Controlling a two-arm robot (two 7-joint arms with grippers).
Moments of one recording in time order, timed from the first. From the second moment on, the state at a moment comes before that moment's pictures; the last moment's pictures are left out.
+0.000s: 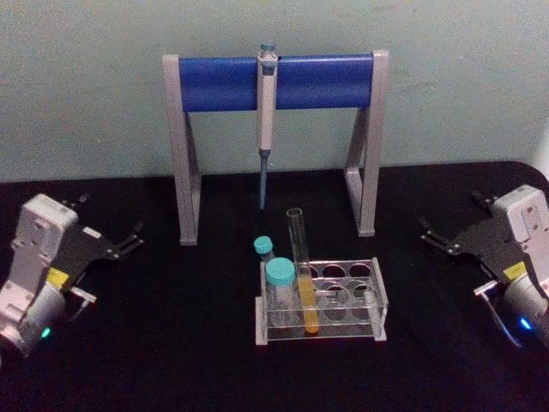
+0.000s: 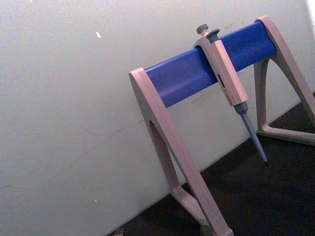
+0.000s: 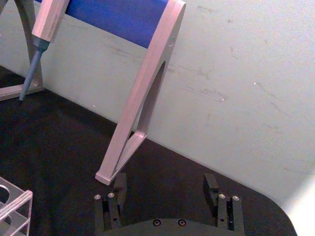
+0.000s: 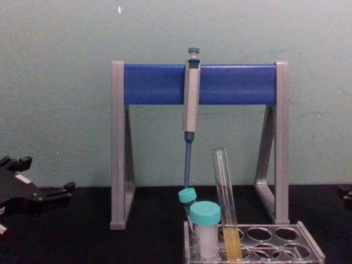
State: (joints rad) left arm -0.20 0.60 0.45 -1.41 -0.25 -0.12 0.03; right arm 0.20 0.60 -0.45 -1.41 0.25 -0.12 -0.03
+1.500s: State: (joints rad) left arm -0.20 0.60 0.45 -1.41 -0.25 -0.12 0.03; right arm 0.20 0.60 -0.45 -1.41 0.25 -0.12 -0.03
